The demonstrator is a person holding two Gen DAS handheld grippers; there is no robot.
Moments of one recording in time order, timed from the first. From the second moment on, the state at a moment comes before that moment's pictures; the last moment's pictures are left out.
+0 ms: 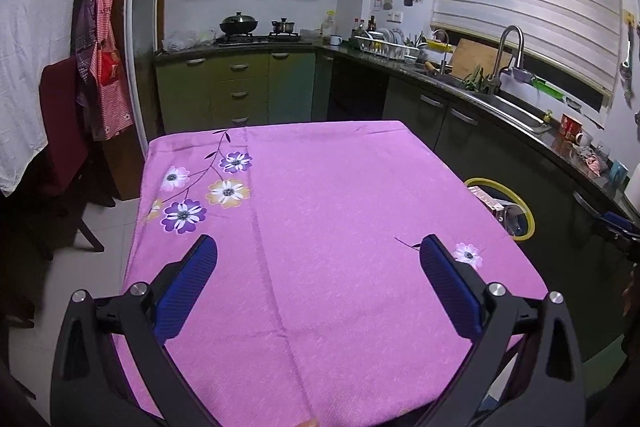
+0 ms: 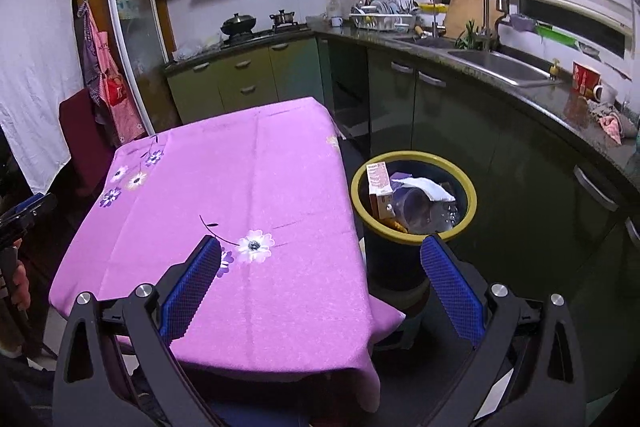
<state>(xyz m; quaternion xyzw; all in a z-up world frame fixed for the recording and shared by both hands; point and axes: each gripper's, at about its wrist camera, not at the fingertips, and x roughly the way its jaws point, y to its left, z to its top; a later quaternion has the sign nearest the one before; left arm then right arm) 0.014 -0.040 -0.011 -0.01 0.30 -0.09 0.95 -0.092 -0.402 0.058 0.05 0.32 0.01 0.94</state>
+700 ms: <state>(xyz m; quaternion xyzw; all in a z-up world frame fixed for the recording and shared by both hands) 0.009 -0.033 -0.014 -0.01 0.30 -0.08 0.95 -0.087 -0.387 0.062 0.04 0.32 0.03 0.94</state>
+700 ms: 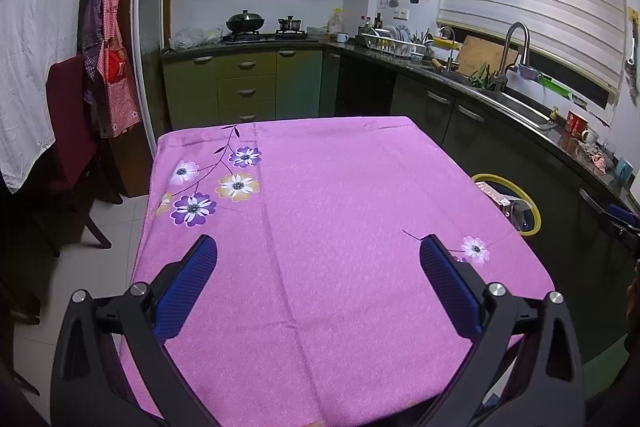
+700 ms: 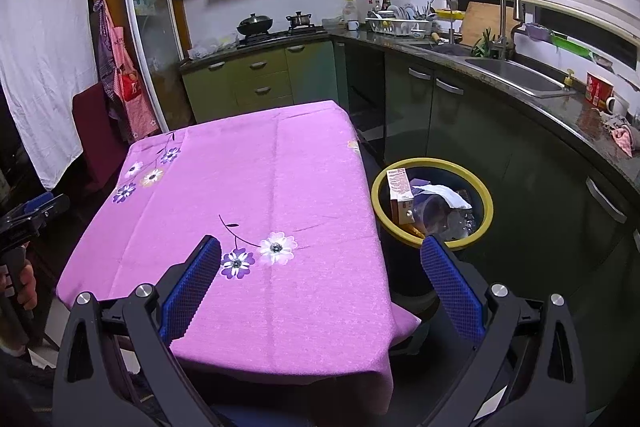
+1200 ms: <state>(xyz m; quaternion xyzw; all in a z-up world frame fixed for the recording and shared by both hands) 0.008 -0.035 -0.013 0.00 0.30 -0.08 0.95 -0.085 -0.387 0.061 0.04 0.32 0.03 0.94</state>
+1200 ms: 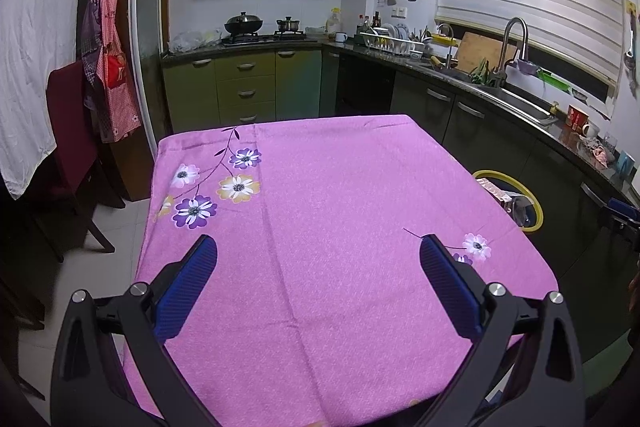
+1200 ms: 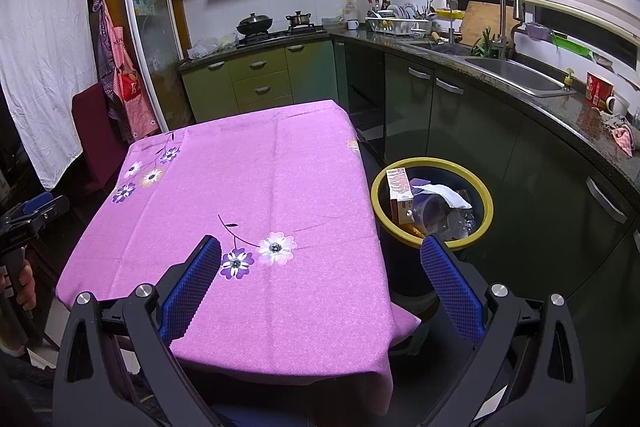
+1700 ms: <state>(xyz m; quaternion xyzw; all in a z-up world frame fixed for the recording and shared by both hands) 0.008 -0.034 -0.011 0.01 0.30 -0.09 0.95 -0.087 -0.386 0.058 0.04 0.32 0.03 0.95</state>
